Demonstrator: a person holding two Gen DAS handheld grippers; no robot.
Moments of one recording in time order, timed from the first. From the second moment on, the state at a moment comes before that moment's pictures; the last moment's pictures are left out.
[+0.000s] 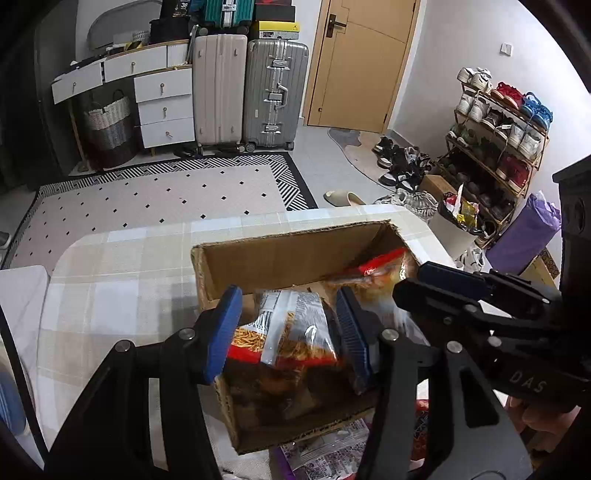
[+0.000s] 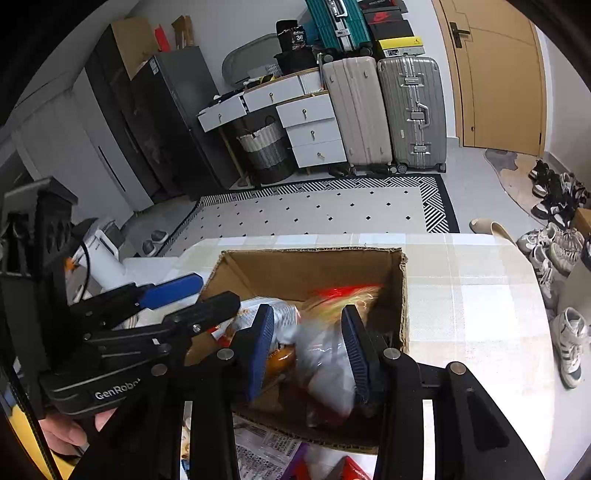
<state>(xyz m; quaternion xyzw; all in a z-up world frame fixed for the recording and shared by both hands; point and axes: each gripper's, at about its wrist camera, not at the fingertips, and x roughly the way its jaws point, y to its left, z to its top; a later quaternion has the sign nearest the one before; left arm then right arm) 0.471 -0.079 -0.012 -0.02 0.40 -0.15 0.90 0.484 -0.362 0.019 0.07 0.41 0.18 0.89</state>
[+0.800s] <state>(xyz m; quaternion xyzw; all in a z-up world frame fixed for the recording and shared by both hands) 0.356 -0.042 0.066 -0.02 0.35 -0.13 0.93 0.392 -0.380 0.101 0.09 0.33 0.19 0.92</state>
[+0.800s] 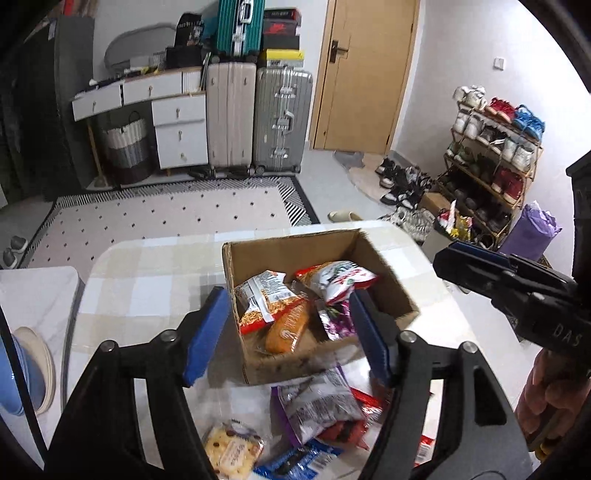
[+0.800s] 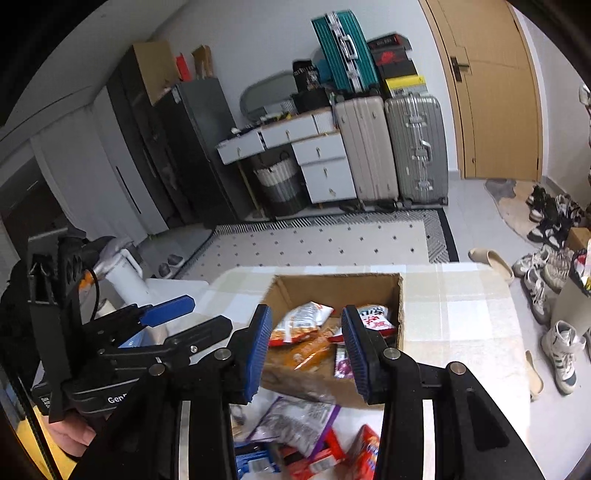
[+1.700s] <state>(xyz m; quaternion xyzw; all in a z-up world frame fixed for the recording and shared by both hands) 0.069 0.011 0.193 -0.05 0.14 -0.11 0.98 0.070 -0.396 0.173 0.05 0.09 0.23 0.97</state>
